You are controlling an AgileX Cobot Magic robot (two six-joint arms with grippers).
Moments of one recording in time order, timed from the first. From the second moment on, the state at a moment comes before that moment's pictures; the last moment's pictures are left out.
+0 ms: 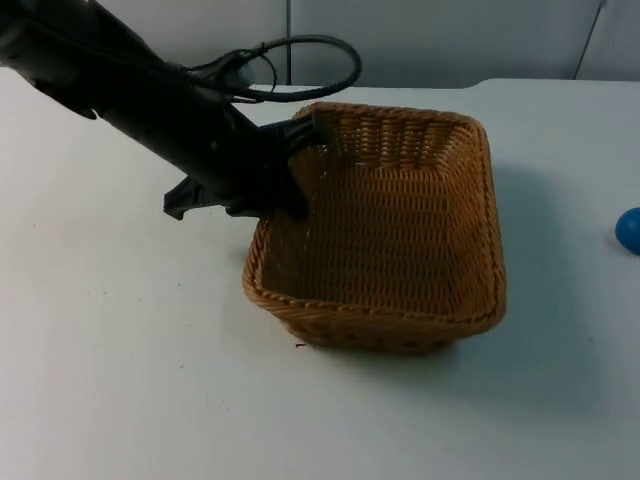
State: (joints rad) right arm 0.01 0.00 -0.52 0.00 1.09 -0.03; left arm -0.33 2.25 -1.42 -1.12 0.56 0.57
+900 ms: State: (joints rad) right arm 0.01 0.00 -0.52 0.00 1.09 -0.03; left arm -0.16 1.80 -0.94 -1.12 0.49 0.62
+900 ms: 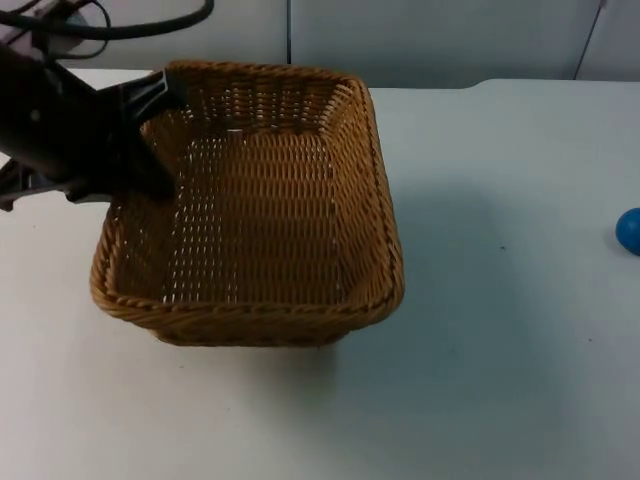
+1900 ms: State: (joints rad) right arm 0.01 0.22 -0.72 0.00 1.09 0.00; left arm -0.14 1.68 -0.86 -1.15 0.58 0.61
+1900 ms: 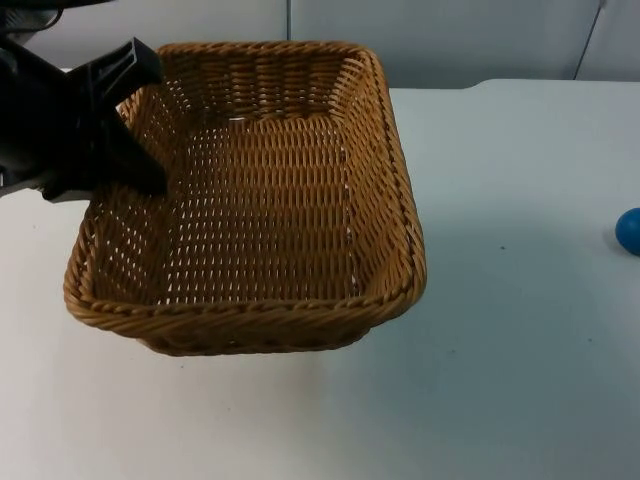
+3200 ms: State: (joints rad) right arm -0.07 1.69 -1.17 0.15 0.75 -0.25; left arm -0.14 1.68 -0.86 -1.12 0.59 0.60
